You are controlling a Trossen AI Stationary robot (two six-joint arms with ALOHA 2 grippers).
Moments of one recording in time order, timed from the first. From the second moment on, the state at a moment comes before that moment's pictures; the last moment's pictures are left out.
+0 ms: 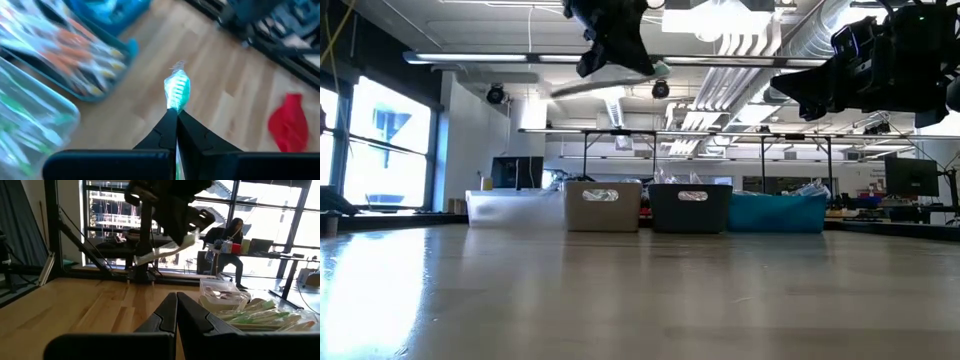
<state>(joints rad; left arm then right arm) 0.18 1.58 1.50 -0.61 -0.03 -0.43 -0.47 0.81 0.06 0.88 -0.44 -0.04</state>
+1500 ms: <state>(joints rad) 0.62 1.89 1.50 -0.27 -0.22 -0.36 -0.47 0.81 0.06 0.87 -0.44 -0.06</state>
